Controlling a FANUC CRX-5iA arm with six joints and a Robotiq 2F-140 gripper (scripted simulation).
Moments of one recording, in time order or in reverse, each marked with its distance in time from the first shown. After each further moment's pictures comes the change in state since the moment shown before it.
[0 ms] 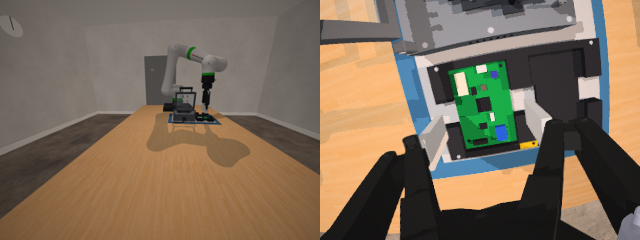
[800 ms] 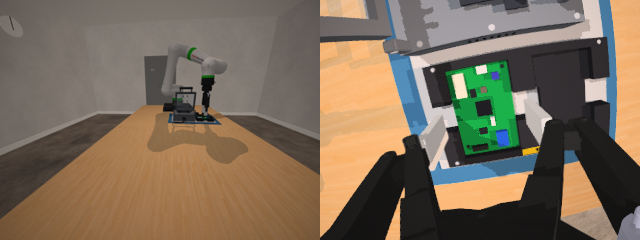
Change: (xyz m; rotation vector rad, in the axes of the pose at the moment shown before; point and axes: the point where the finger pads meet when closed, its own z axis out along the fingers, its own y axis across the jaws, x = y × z) arm 0.000 0.000 0.018 0.000 0.000 0.000
